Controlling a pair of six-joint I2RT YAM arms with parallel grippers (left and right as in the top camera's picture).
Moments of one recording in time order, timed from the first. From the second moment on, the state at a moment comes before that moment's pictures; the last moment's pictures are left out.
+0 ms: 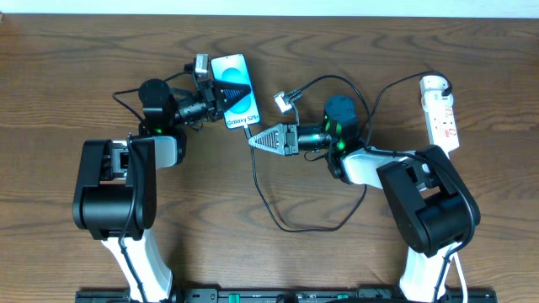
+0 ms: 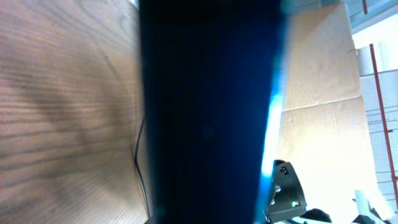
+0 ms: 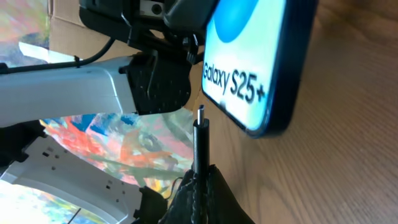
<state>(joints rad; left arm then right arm) -0.01 2.02 0.91 1.14 1.19 -1.34 0.44 2.01 0.90 0.97 -1.20 1.05</state>
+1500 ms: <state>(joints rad) 0.02 2.02 0.91 1.21 1.11 -1.40 0.38 2.01 0.84 1.34 -1.22 1.34</state>
